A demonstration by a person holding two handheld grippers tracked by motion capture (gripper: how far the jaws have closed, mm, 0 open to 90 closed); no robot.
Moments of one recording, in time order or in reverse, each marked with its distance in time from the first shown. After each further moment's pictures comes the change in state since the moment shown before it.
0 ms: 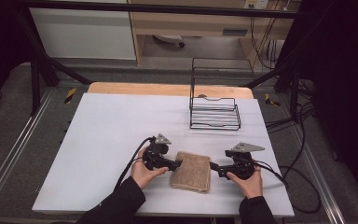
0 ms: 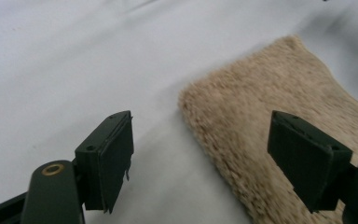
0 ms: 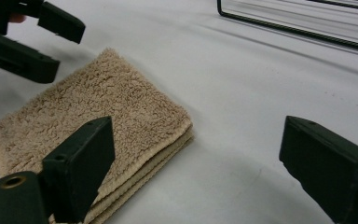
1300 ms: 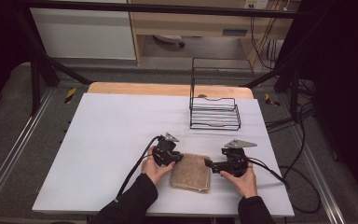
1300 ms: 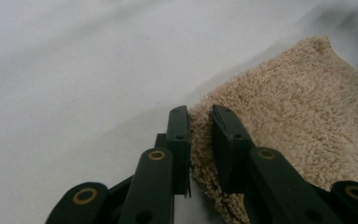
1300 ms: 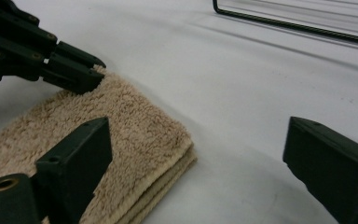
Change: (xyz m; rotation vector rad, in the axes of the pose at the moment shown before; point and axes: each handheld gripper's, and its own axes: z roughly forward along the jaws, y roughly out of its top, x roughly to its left) left arm -0.004 0.007 0.028 0.056 0.017 -0.023; right arm 0.005 0.009 0.021 0.026 -0.037 0.047
